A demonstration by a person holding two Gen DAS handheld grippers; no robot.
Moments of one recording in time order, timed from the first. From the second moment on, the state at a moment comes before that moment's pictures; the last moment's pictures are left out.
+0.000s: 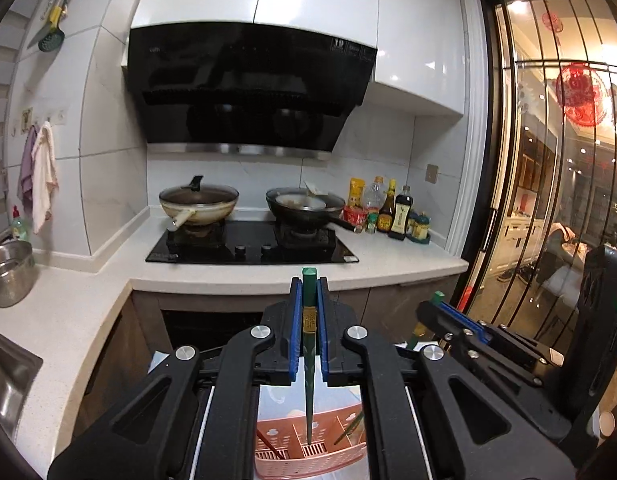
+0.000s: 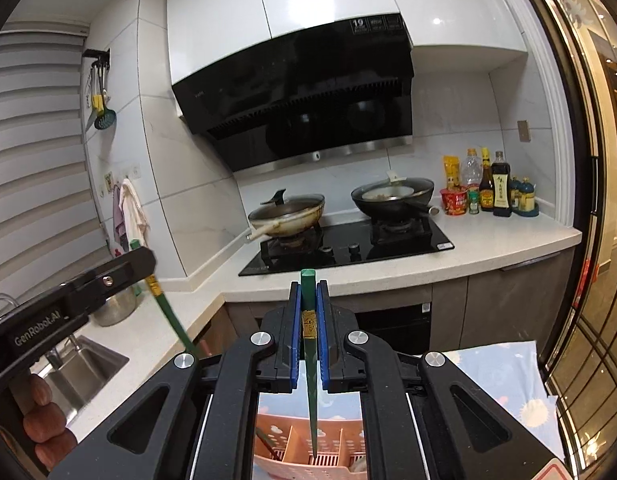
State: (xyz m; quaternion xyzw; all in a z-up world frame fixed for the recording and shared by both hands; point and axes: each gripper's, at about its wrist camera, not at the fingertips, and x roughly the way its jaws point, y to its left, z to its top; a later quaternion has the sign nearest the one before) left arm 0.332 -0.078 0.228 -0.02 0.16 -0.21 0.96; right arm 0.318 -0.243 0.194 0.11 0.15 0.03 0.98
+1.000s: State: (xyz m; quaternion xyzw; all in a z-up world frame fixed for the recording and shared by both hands) left arm 0.267 -0.035 0.172 0.00 0.19 -0.16 0.97; right arm 0.221 -0.242 0.156 0.07 0.17 0.01 0.98
